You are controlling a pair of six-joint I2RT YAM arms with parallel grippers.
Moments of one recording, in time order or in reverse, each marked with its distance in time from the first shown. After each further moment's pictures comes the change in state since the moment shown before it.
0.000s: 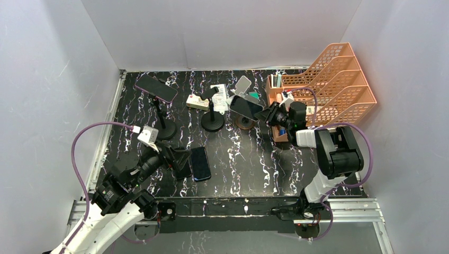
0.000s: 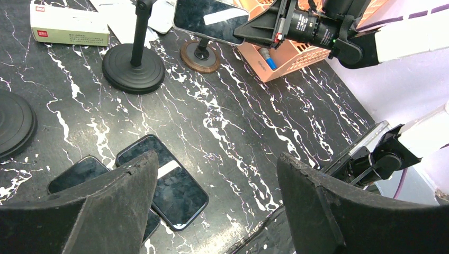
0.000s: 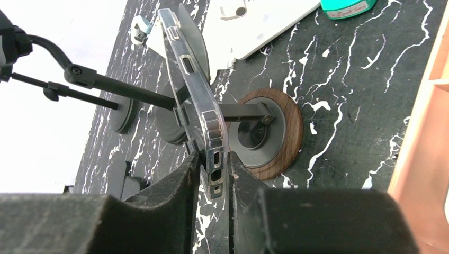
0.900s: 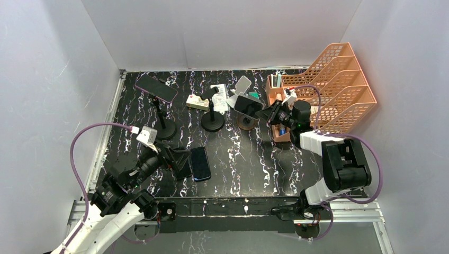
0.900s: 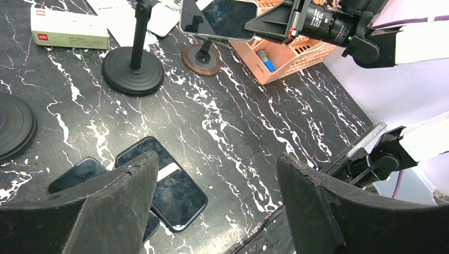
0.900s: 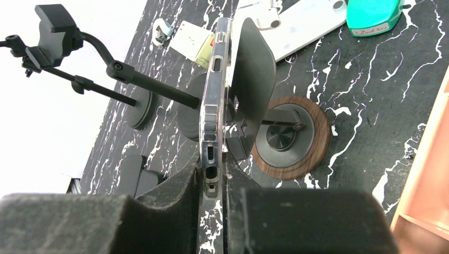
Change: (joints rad) left arm 0.000 -0.013 0.000 0.000 0.000 0.000; right arm 0.000 -0.143 -0.015 -0.080 -0.024 -0.011
